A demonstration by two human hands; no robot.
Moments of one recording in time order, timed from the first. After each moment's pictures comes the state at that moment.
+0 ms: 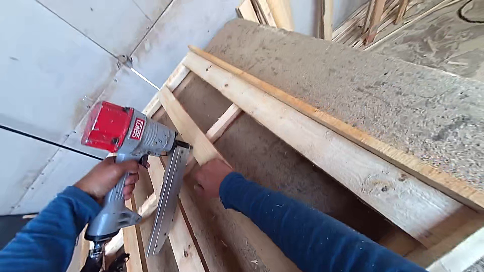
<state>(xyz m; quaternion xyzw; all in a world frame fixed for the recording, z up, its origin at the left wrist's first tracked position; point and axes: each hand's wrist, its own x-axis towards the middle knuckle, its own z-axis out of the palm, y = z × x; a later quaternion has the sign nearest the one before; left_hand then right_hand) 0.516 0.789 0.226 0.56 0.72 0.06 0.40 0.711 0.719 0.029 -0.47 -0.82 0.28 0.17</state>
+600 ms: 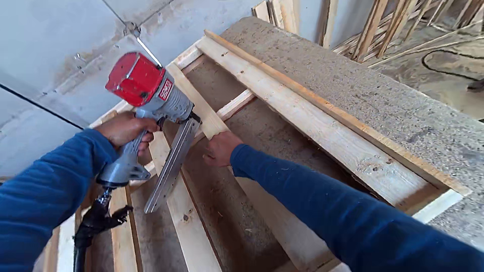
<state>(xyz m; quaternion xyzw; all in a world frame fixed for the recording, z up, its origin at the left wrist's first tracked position) 0.511 0.786 0.227 0.59 0.69 0.04 0.42 0.707 0.722 0.041 -0.51 -0.84 0.17 0.09</state>
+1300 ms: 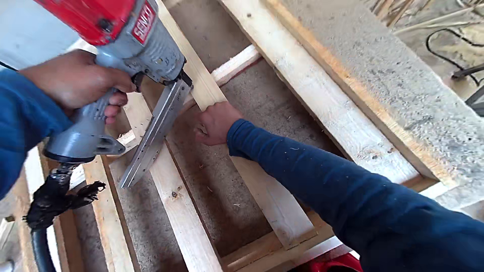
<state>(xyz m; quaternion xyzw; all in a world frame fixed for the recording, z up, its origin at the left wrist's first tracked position) 0.509 0.800 0.228 0.60 0.70 0.02 0.40 0.708 0.725 0.041 -0.50 -0.85 0.15 0.09</state>
